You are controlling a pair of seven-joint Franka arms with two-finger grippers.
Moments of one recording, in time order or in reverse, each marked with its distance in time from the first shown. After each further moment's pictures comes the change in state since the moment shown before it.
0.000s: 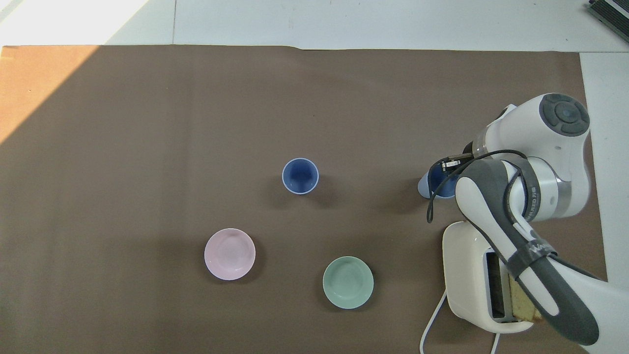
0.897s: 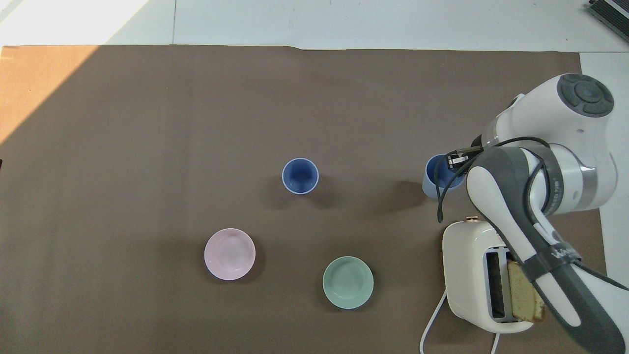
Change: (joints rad) left arm 0.009 -0.005 -0.057 0.000 0.000 0.002 -0.024; right arm 0.005 -0.029 0.001 0.125 0.008 -0.201 -0.001
